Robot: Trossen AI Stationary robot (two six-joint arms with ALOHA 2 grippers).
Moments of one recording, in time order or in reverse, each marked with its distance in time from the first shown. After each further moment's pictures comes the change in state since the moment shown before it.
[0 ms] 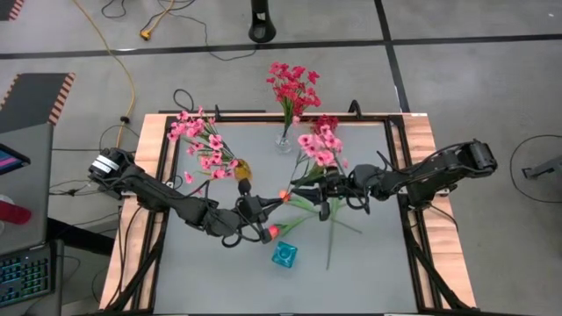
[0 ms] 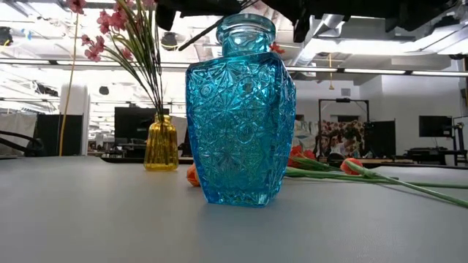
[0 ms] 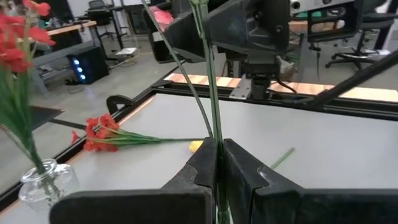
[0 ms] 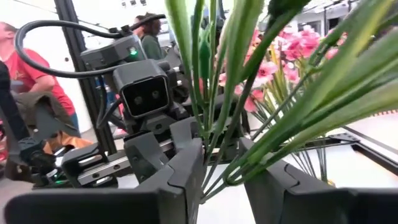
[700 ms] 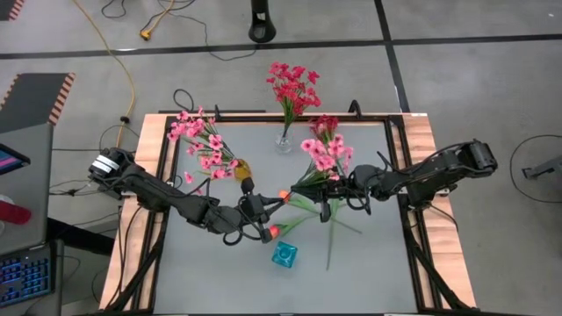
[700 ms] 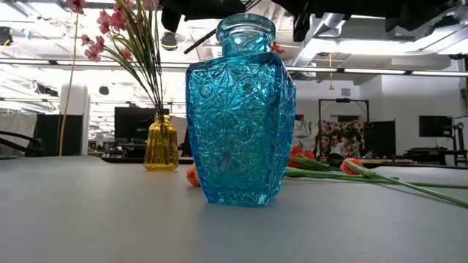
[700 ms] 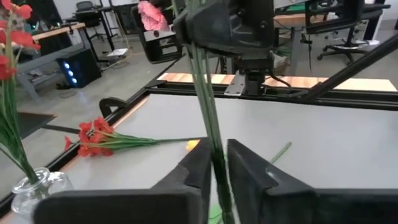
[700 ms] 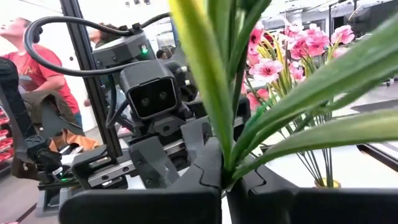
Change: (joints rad) left arm 0.022 0.000 0.000 -0.001 0.063 0.042; right arm 0.001 0.000 0.001 -0.003 -0.006 0.000
